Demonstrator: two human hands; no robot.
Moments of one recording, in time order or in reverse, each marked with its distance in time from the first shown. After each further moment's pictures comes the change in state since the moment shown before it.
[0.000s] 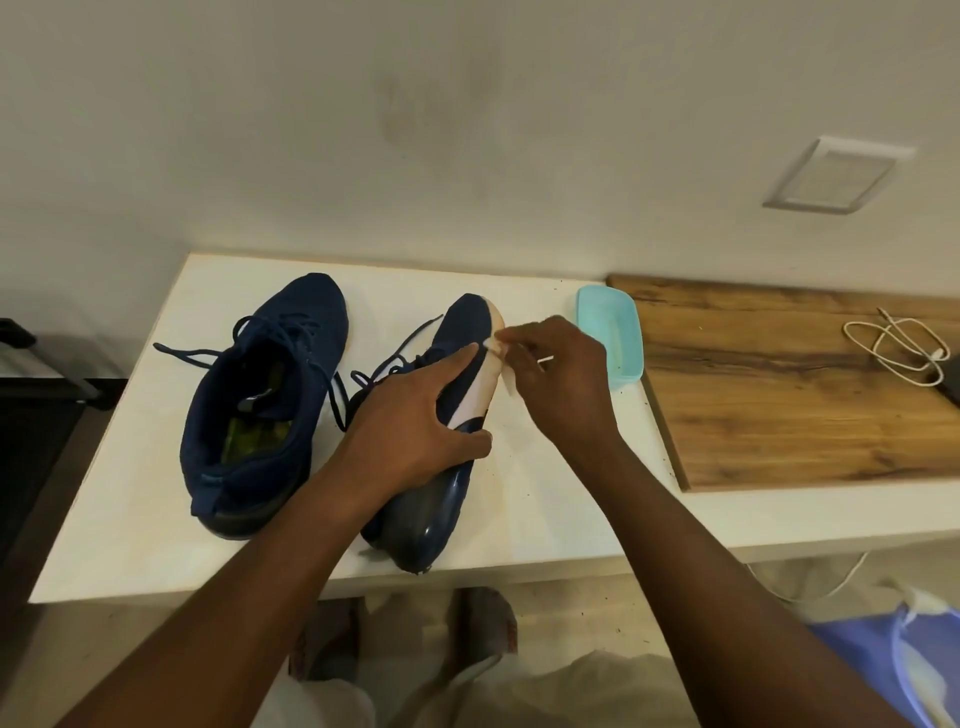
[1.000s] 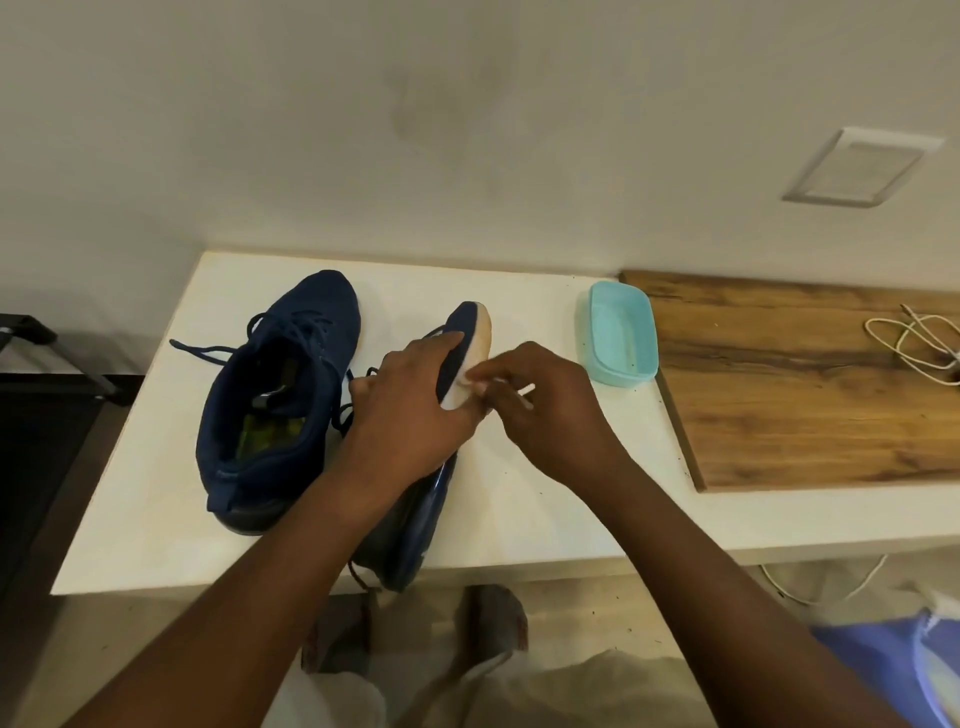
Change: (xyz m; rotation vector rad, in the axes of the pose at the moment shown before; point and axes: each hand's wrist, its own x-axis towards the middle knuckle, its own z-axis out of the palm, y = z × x) left_hand 0.001 0.003 -0.002 0.017 0.153 -0.058; right_hand -0.027 -0.017 -0.002 0.031 -0.241 -0.147
